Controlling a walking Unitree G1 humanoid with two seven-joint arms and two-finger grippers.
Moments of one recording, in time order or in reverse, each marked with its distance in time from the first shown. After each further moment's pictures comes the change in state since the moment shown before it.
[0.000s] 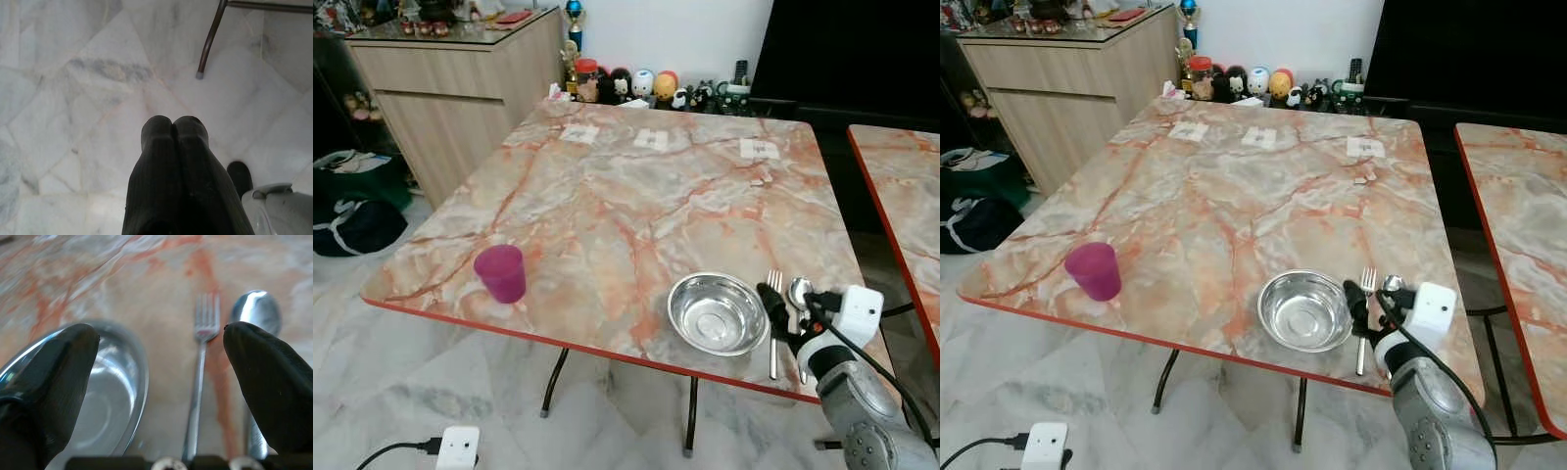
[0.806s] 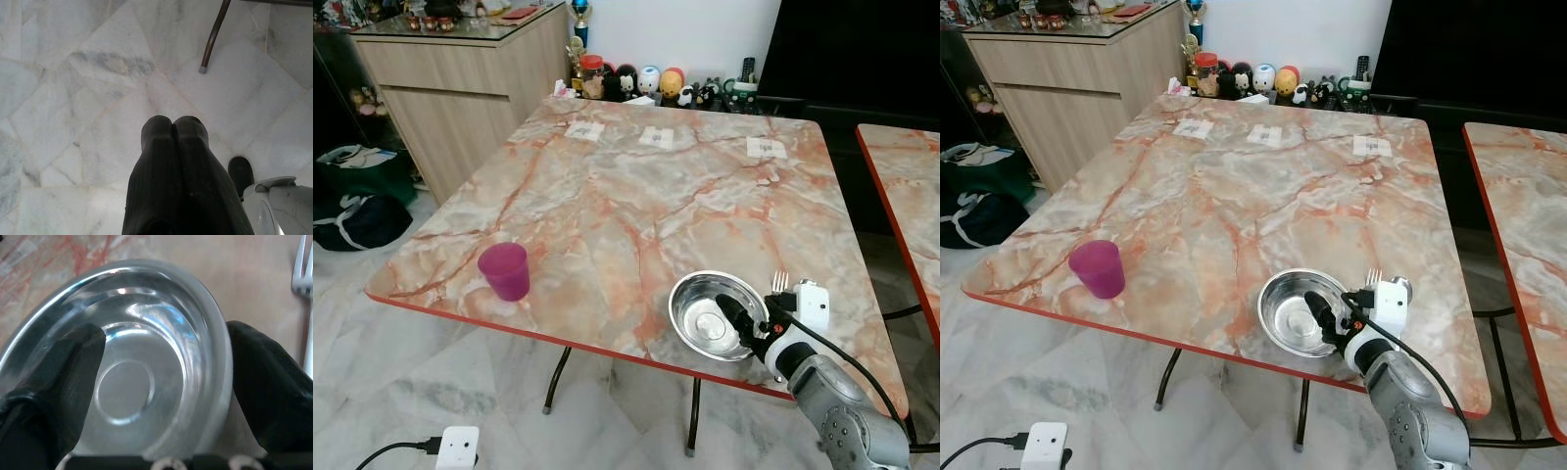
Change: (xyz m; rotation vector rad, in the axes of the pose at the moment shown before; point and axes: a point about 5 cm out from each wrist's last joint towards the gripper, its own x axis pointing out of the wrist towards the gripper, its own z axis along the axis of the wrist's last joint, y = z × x) left arm -0.002 0.001 -0.004 0.004 0.010 0.001; right arm 0.020 0.019 -0.024 0.058 0.138 0.107
